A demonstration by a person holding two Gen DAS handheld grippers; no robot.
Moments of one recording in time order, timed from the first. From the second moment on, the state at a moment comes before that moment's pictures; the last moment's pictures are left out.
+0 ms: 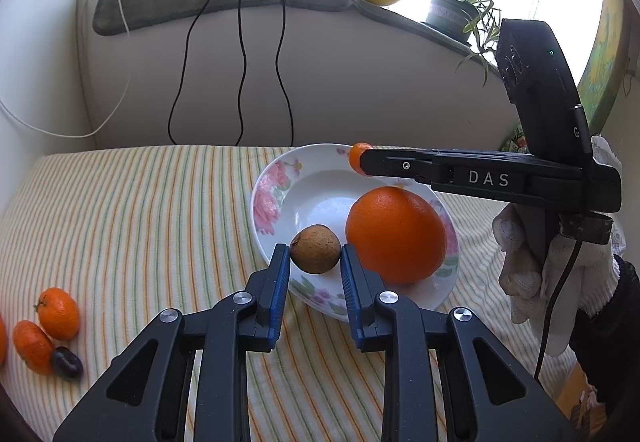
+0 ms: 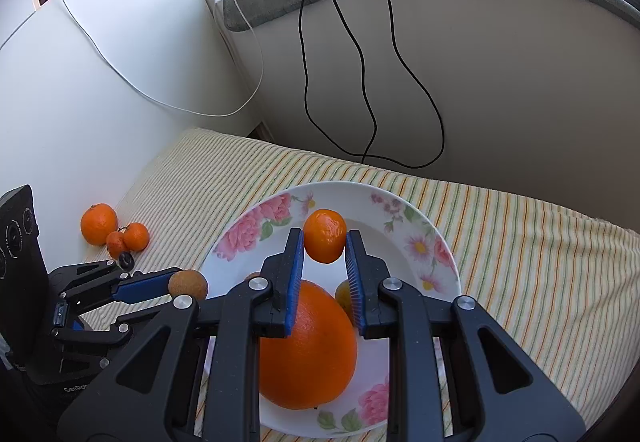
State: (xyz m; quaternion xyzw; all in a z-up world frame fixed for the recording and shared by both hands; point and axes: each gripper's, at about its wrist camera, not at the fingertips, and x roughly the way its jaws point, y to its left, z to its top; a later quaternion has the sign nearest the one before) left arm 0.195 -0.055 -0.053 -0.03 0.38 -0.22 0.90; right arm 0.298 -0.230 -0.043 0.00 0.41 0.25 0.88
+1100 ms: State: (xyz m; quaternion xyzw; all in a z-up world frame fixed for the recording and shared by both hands) left arm 0.184 -0.050 -0.042 -0.02 0.36 -0.19 0.91; right arm 0.278 -0.230 -0.024 0.00 0.37 0.24 0.90
